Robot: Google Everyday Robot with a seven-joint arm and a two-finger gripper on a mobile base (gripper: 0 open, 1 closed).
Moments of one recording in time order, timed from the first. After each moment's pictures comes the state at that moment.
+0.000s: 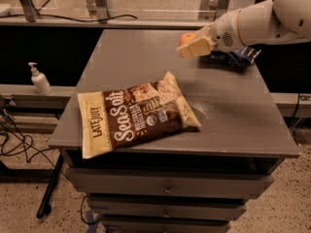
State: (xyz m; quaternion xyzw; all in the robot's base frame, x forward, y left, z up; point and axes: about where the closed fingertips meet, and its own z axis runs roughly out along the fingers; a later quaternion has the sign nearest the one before) arm 0.666 -0.102 0.946 -0.44 0.75 0.19 0.46
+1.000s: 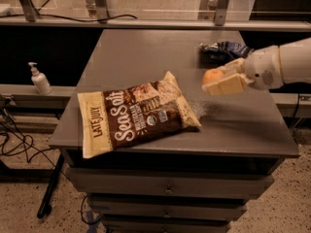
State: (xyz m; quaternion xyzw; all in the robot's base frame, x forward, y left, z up) arm 0.565 -0.155 0.898 -0.45 0.75 0.27 0.41
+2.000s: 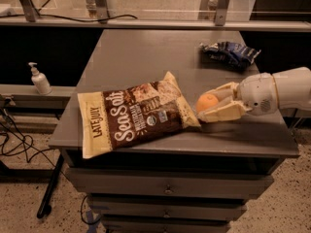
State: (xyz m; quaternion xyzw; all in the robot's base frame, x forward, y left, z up) arm 0.517 -0.139 0.856 -0.51 0.68 0.34 0.41
